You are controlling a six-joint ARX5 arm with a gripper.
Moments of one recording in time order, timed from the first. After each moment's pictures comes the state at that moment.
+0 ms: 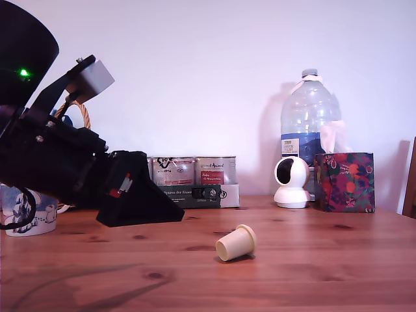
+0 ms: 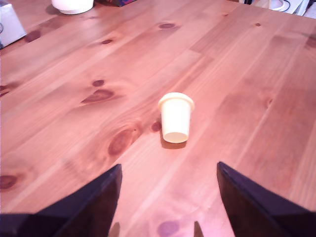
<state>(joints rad) -0.67 1.51 0.36 0.68 0.25 0.11</state>
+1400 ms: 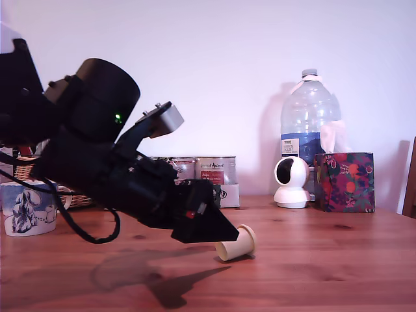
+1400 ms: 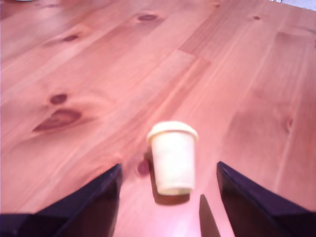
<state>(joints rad) -0.69 1.86 0.66 0.67 0.33 0.11</state>
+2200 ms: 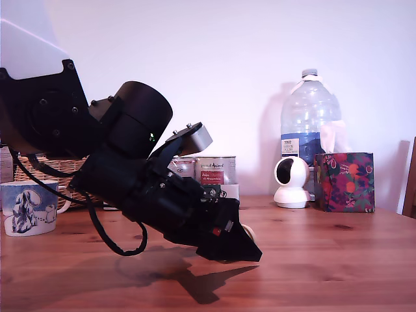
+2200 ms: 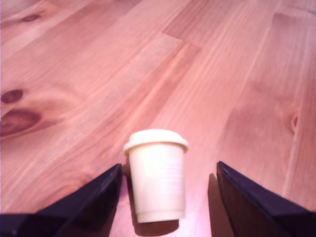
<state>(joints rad) -0.73 1.97 0.79 0.58 0.36 0.11</state>
